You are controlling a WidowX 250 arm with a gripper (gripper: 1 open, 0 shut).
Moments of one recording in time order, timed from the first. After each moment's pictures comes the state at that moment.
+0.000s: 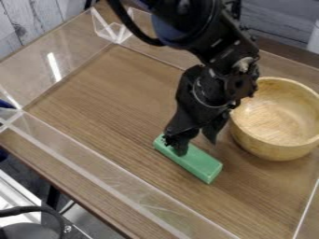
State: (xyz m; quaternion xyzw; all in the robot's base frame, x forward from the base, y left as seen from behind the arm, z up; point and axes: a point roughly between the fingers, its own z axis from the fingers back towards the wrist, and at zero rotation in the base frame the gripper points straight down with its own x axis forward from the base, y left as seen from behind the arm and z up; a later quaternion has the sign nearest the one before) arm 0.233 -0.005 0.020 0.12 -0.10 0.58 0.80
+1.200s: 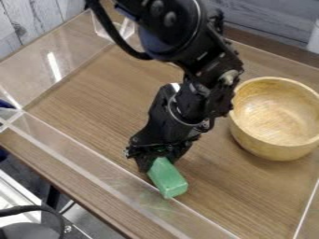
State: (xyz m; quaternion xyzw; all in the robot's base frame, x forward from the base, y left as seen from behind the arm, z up) arm 0.191 0.002 0.033 0.20 -0.02 0.51 0.84
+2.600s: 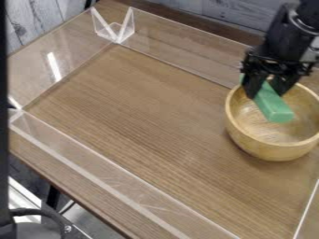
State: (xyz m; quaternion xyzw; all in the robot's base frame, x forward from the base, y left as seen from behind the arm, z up) arm 0.335 -0.085 0.073 0.14 -0.01 0.37 0.92
